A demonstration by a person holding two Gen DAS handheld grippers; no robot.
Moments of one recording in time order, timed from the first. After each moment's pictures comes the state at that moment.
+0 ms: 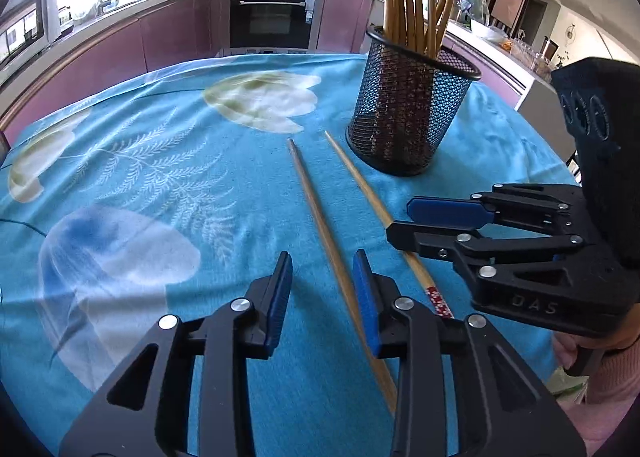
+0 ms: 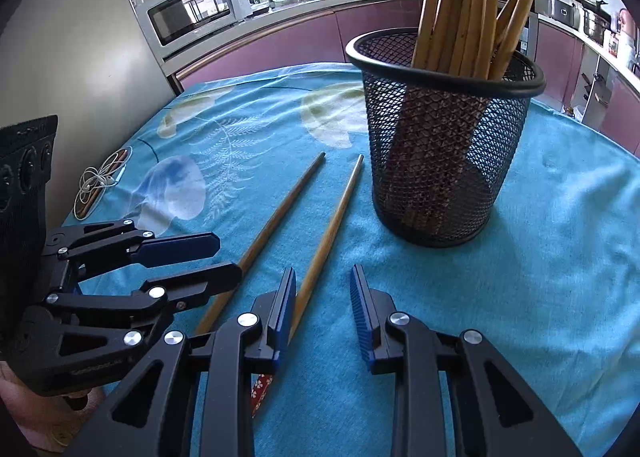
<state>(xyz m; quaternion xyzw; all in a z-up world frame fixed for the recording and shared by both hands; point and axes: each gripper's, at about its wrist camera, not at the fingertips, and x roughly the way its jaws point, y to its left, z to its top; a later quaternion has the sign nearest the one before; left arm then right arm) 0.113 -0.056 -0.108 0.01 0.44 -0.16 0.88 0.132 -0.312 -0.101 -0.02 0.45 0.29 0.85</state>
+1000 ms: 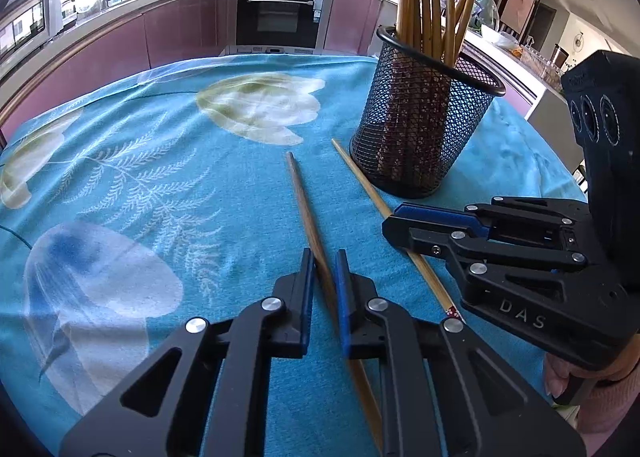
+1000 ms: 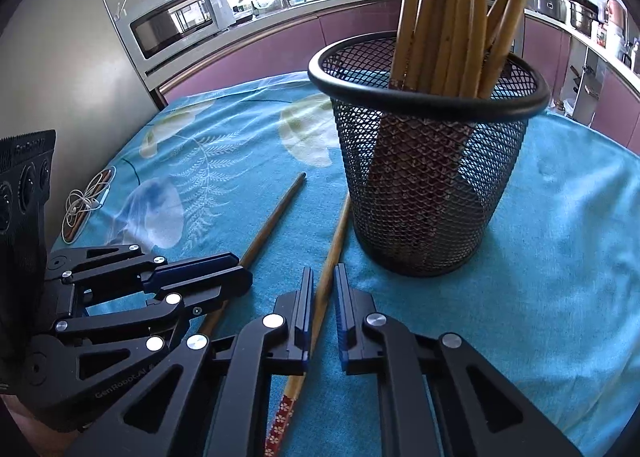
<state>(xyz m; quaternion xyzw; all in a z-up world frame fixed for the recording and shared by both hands) 0.135 -0.065 -0.113 -0.01 0.44 -0.14 0.88 0.152 -0.313 -0.105 0.00 0.45 0.27 0.85</state>
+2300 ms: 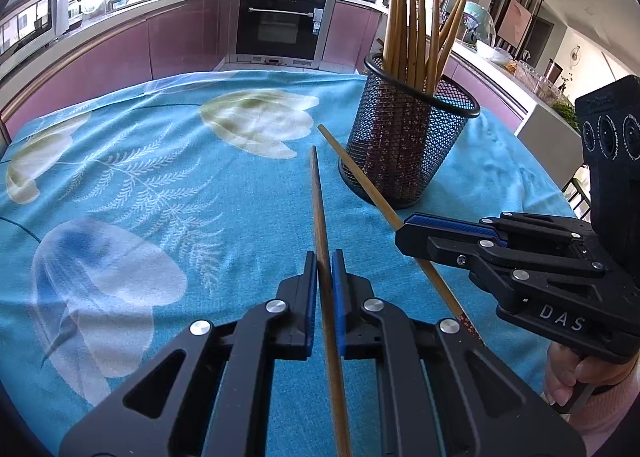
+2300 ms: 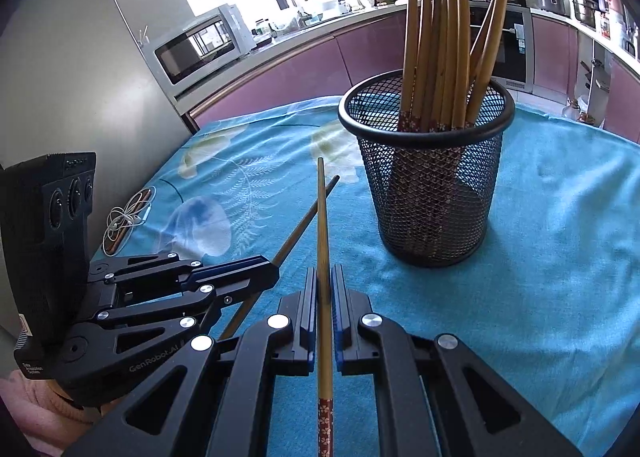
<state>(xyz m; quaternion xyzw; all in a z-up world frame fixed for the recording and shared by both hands) 0.119 -0.062 -0.097 -0.03 0.42 -0.15 0.89 0.128 -0.330 -0.082 0.05 0.42 0.31 0.85</state>
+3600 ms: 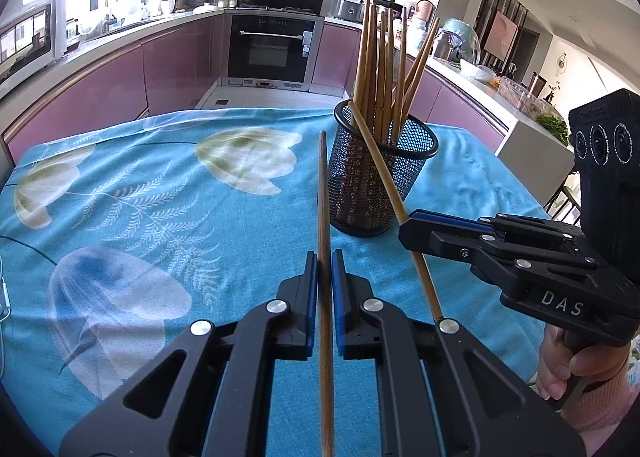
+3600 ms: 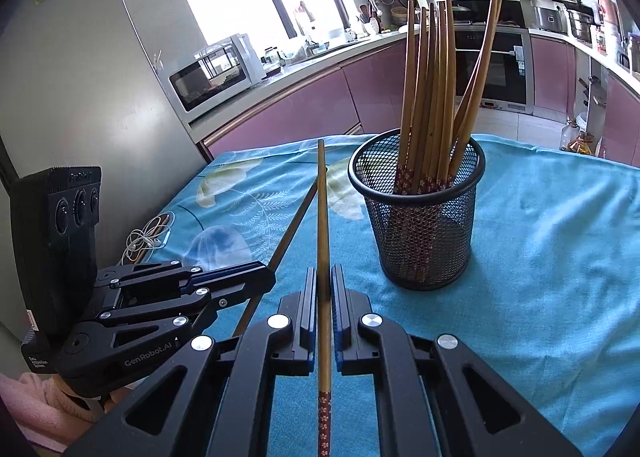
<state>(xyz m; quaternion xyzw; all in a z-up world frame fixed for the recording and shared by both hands) 0.100 -0.063 -0.060 -0.03 0.38 -0.17 0.91 0.113 -0.353 -0.052 0.07 0.37 0.32 0.87</state>
